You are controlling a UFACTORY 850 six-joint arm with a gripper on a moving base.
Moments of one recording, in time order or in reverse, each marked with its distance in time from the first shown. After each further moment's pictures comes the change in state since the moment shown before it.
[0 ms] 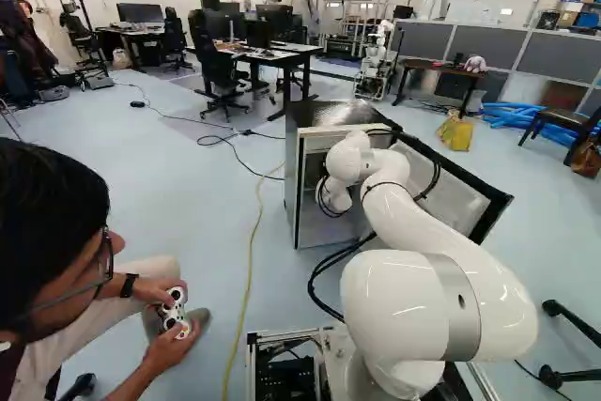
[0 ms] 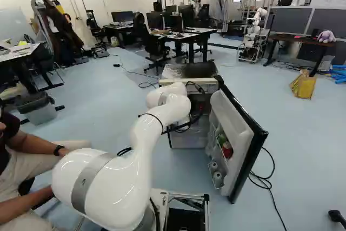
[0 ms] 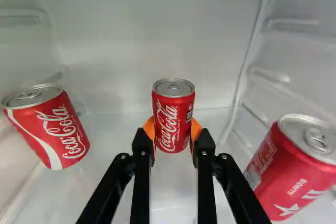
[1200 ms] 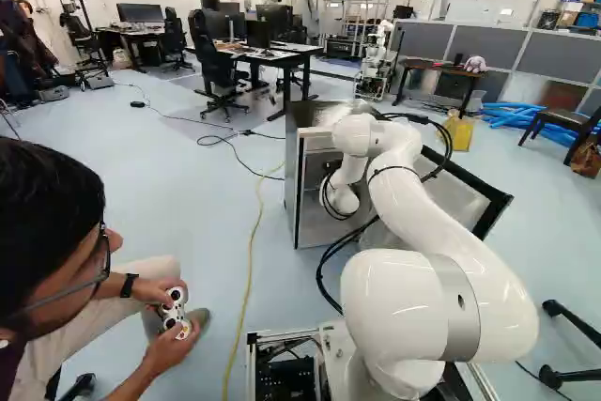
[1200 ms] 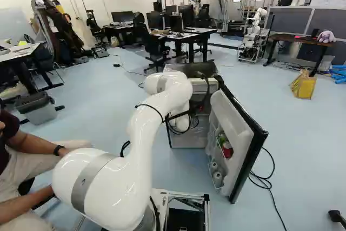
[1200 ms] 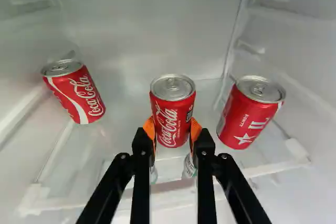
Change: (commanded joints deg) arm -1.2 13.0 22.9 0.0 0.0 0.0
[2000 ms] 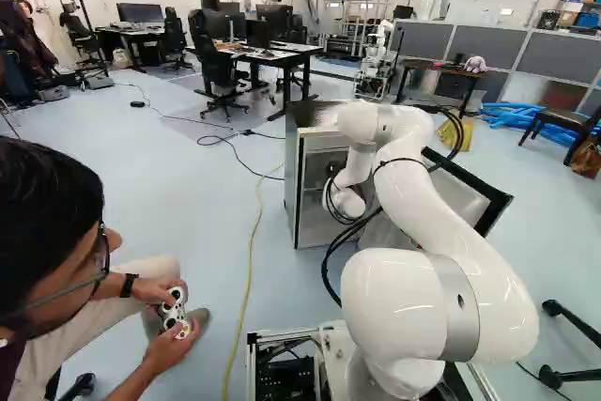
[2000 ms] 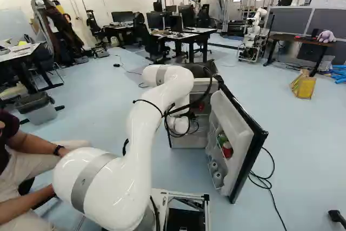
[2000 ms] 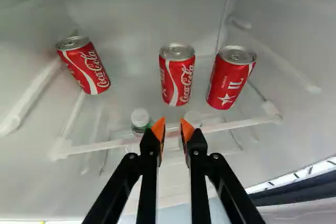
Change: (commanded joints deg) arm -1.0 6.8 12.6 0.0 0.0 0.0
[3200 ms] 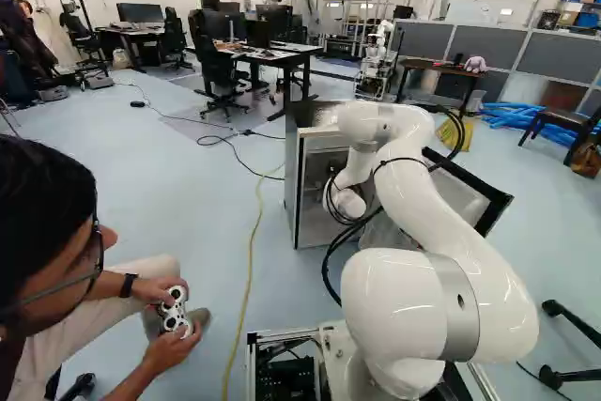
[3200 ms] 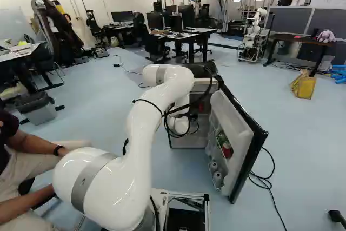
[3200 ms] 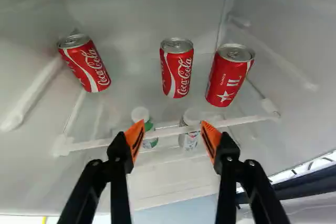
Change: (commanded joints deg) arm 0.0 0.2 0.4 0.0 0.0 0.0
